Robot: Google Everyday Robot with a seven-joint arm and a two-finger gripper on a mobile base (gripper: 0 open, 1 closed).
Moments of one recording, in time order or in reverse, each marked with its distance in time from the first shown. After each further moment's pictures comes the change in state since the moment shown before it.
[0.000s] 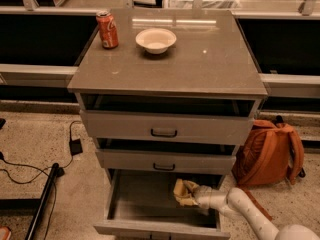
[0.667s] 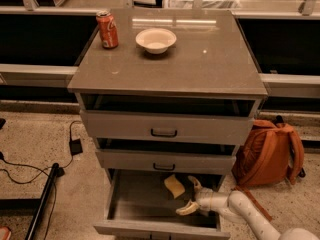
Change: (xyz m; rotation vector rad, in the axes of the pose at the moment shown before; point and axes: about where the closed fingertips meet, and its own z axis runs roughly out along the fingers) arm 0.010 0.001 -0.004 0.025 -0.002 0.017
